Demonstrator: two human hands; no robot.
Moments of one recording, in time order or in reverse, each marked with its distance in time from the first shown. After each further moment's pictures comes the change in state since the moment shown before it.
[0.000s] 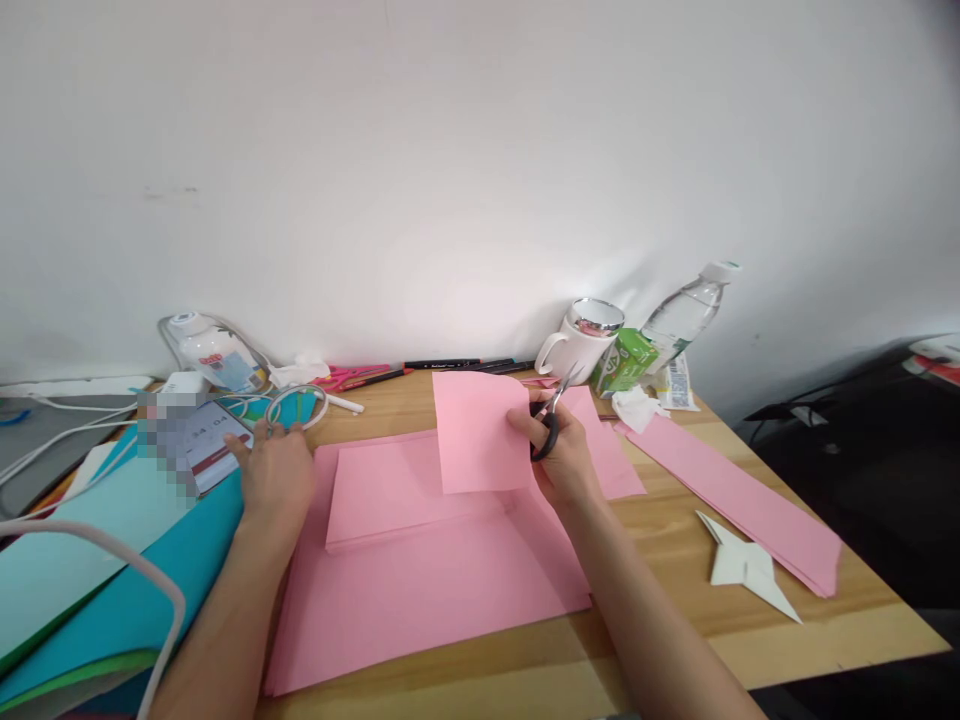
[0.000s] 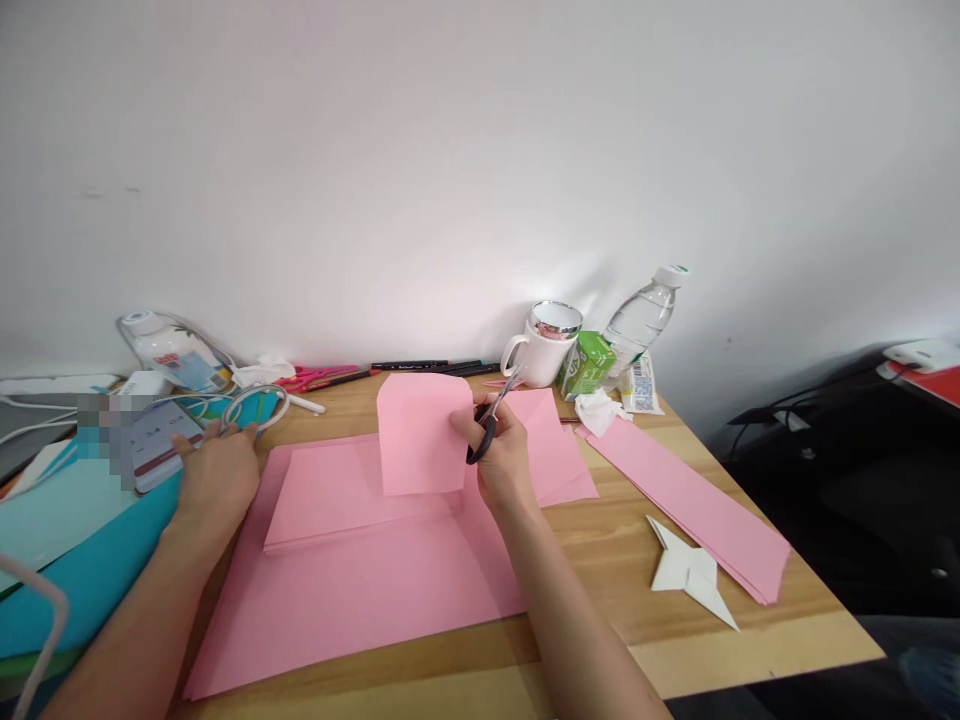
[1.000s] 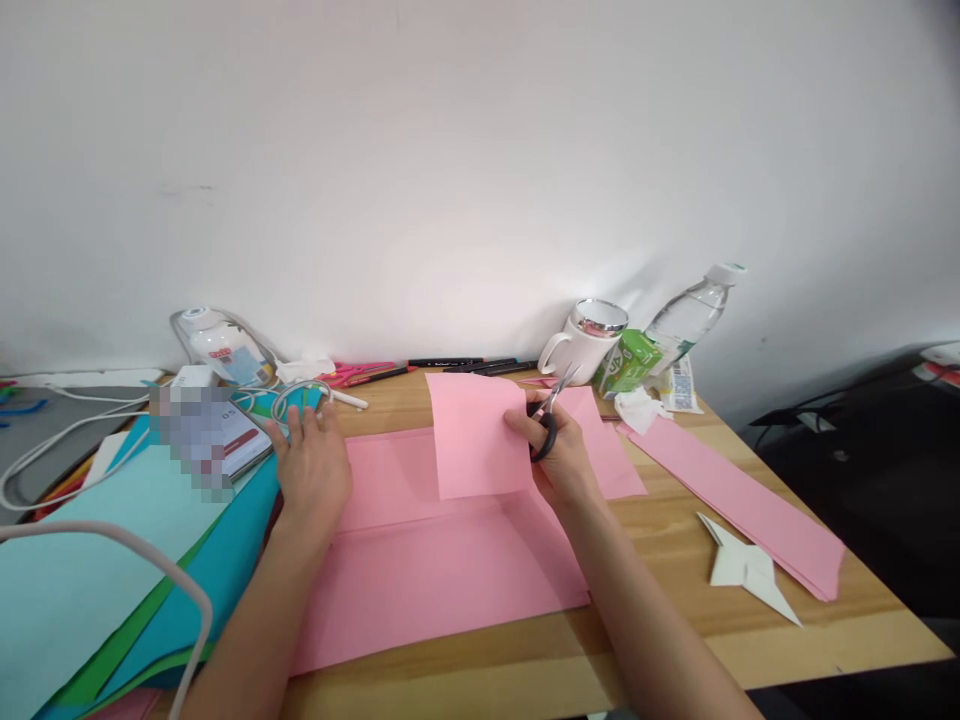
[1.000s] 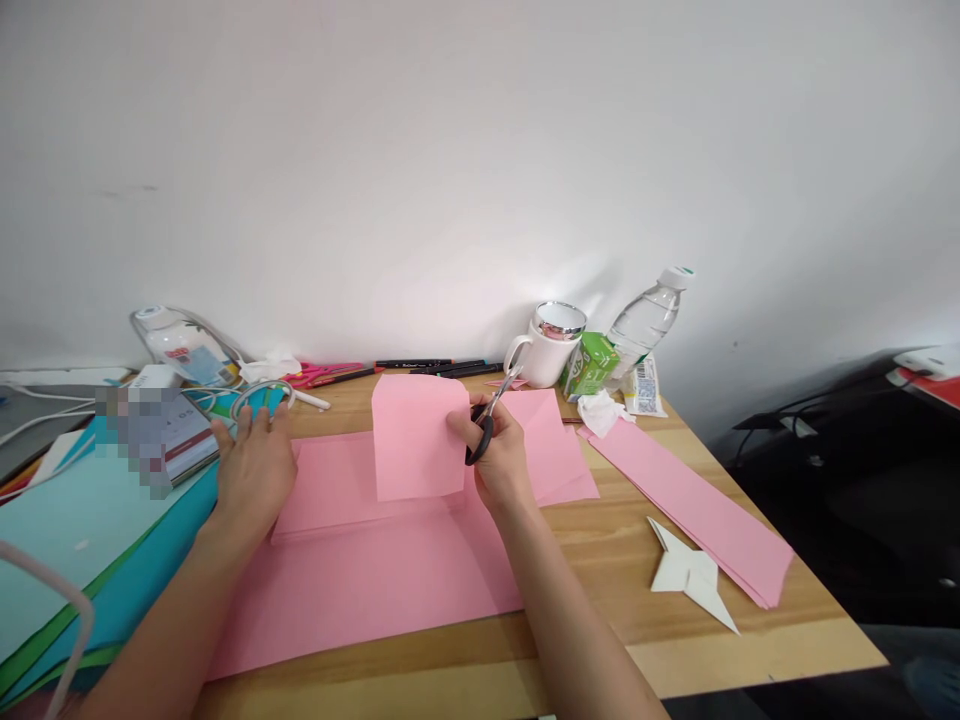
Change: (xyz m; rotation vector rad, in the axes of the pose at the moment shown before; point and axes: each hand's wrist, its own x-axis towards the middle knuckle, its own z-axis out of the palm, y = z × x) left_hand -0.016 0.030 -0.007 -0.001 0.125 0.011; right_hand -0.004 -0.005 0.005 -0.003 -0.020 0.045
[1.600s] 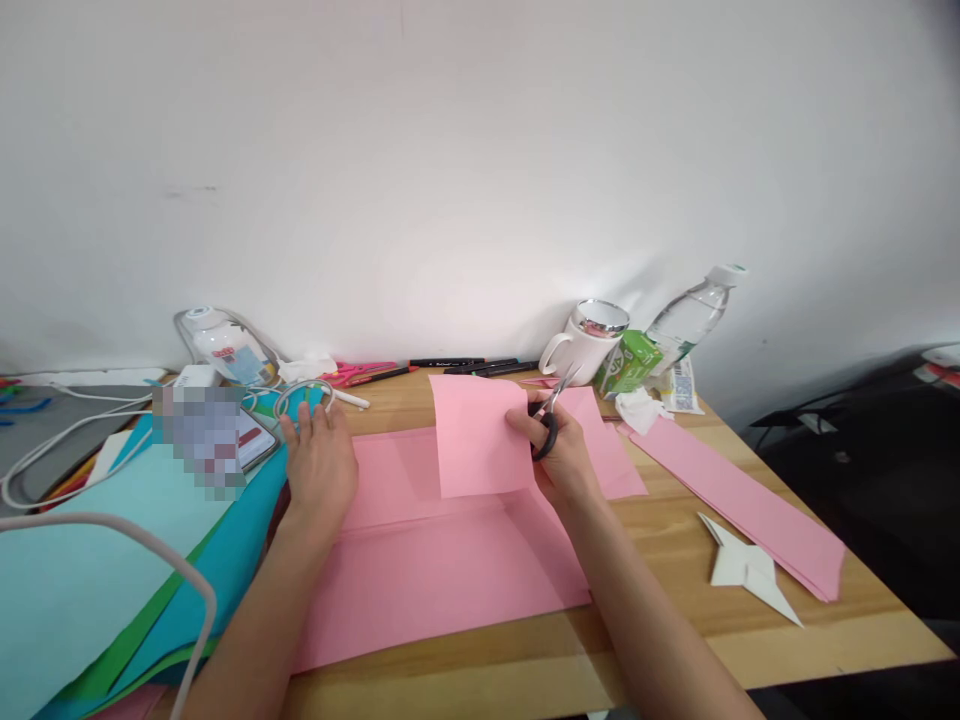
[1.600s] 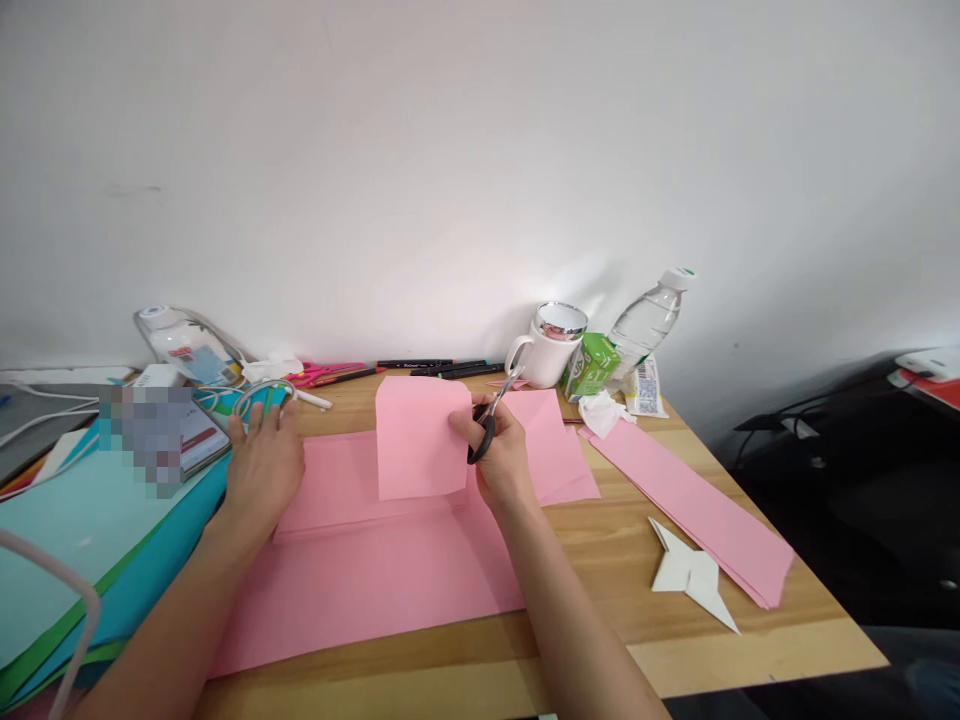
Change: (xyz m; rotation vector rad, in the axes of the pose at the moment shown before) left_hand 0.003 0.002 0.004 -0.046 0.005 0.055; right_hand 0.001 0.001 -0.001 -0.015 0.003 0.002
